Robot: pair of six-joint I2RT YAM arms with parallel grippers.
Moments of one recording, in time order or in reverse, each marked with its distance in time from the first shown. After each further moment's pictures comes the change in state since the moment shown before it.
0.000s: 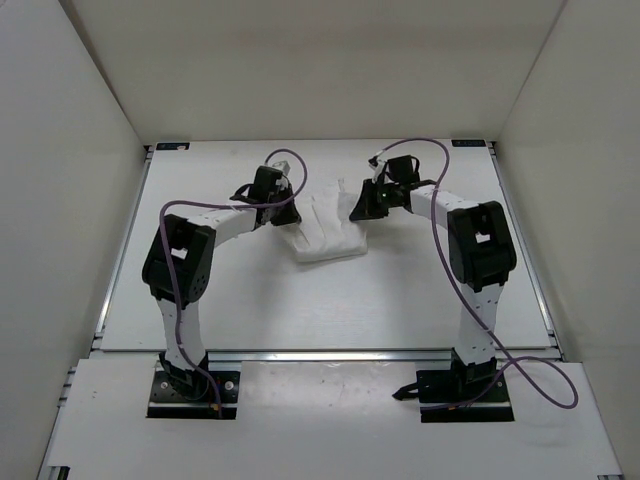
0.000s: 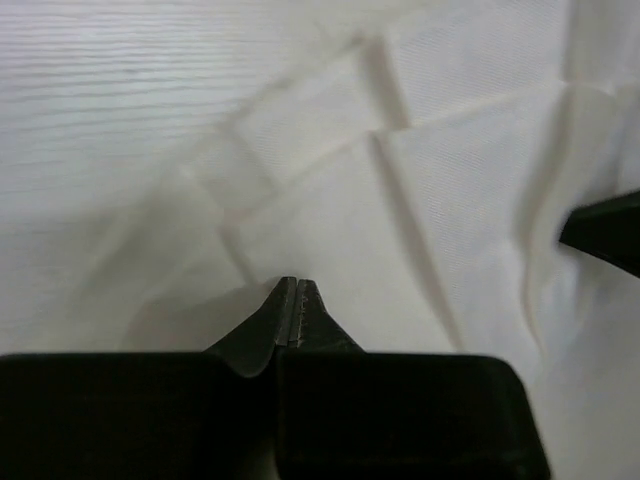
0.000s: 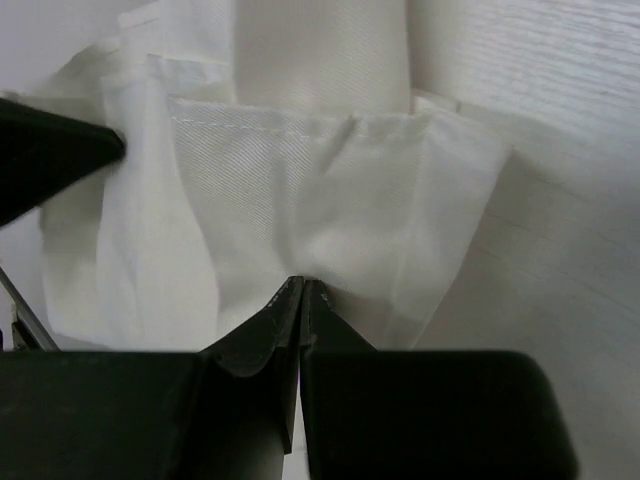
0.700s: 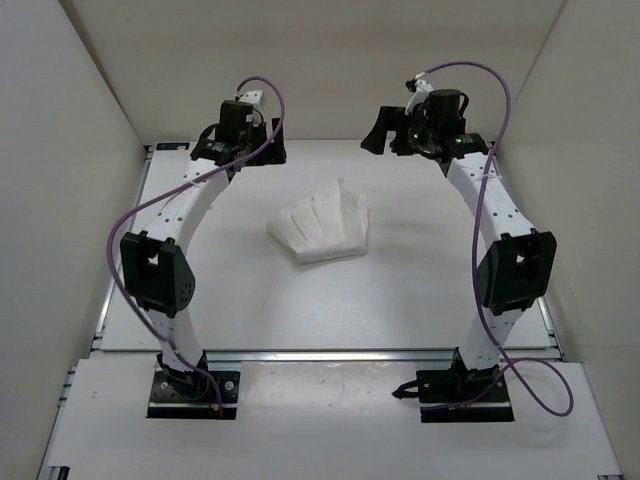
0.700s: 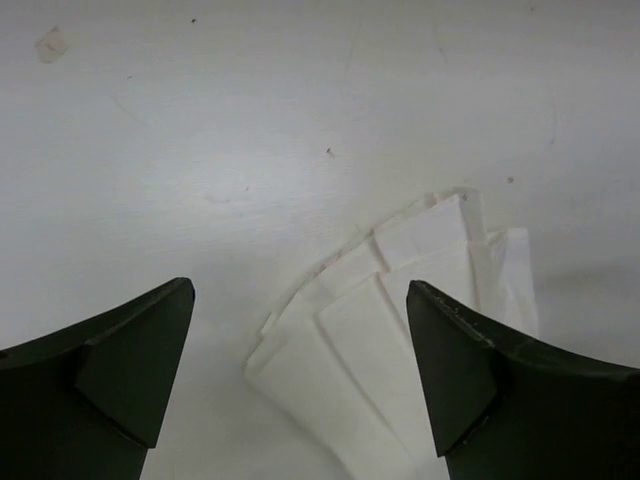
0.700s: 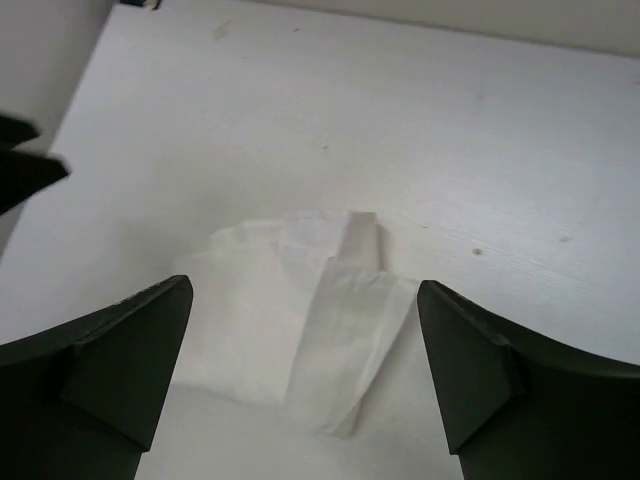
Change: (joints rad) left arm 0.117 -0.040 0.562 -0.431 -0.124 0.235; right arm -0.087 -0.206 0.325 -0.168 0.041 -0.056
